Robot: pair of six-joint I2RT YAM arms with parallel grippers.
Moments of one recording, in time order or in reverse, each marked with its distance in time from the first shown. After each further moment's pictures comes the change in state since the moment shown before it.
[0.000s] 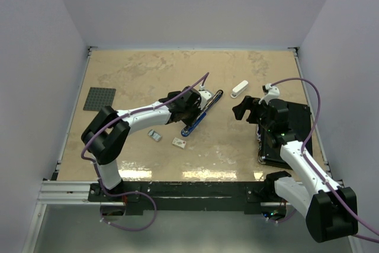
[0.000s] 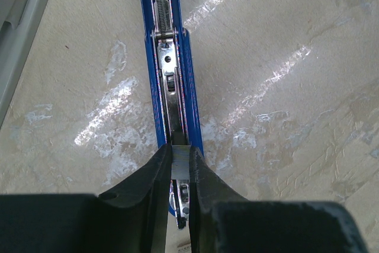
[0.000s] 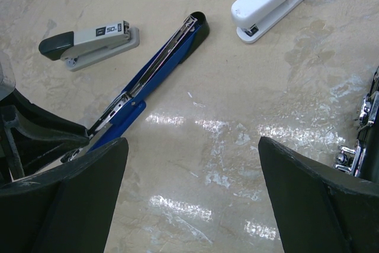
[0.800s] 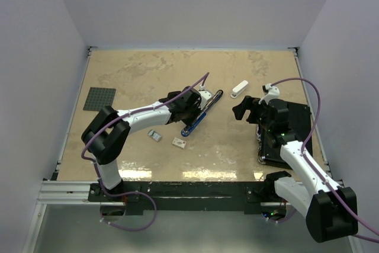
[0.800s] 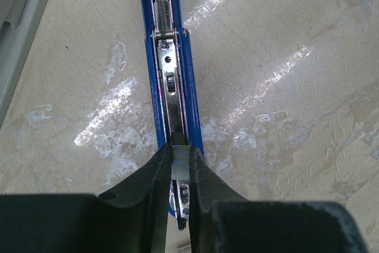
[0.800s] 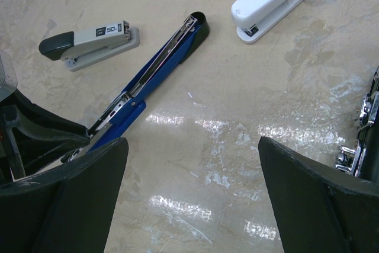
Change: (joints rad) left arm 0.000 0.004 0.000 0.002 0.000 -0.001; right arm 0.000 0.000 0.000 0.000 0.000 0.000
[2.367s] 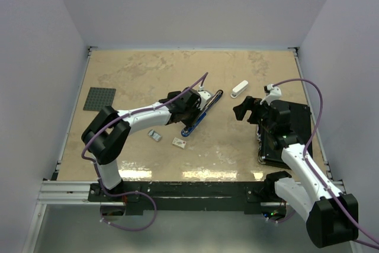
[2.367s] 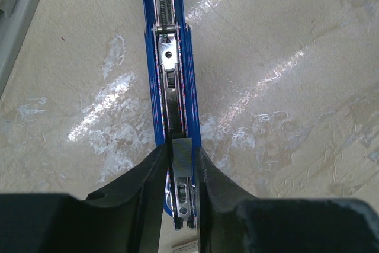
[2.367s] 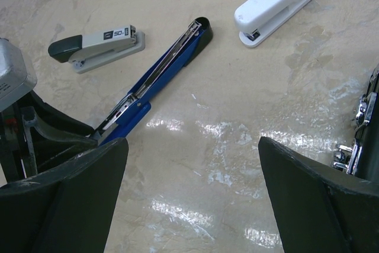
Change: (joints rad) left arm 0.000 0.000 -0.013 0.006 -0.006 -0.037; right arm 0.000 -0.052 0.000 -0.026 0.000 0.000
